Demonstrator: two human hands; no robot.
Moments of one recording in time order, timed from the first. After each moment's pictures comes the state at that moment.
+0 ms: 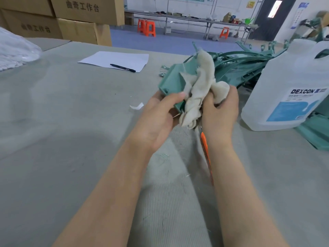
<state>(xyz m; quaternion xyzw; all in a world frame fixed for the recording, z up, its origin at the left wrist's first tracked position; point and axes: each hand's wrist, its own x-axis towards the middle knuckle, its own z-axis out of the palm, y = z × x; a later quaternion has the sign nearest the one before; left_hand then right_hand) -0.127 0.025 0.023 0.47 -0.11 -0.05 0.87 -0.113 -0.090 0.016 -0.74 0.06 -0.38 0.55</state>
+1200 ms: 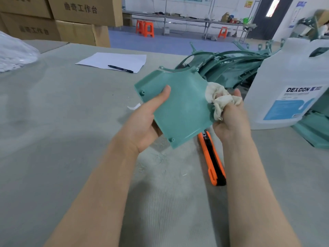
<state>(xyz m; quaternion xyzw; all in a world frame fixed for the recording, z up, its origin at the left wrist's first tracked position) -0.123 0.041 0.015 0.44 -0.11 -0.12 0.88 -0.097 -0.132 0.015 -0.43 0.13 -0.16 0.88</state>
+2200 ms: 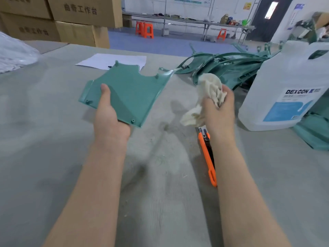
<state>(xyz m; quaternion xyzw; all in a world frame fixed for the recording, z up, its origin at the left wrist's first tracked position) -0.104 0.079 0.015 0.26 0.09 0.14 0.95 -0.107 -0.109 0.011 -0.73 0.07 -0.28 0.62</state>
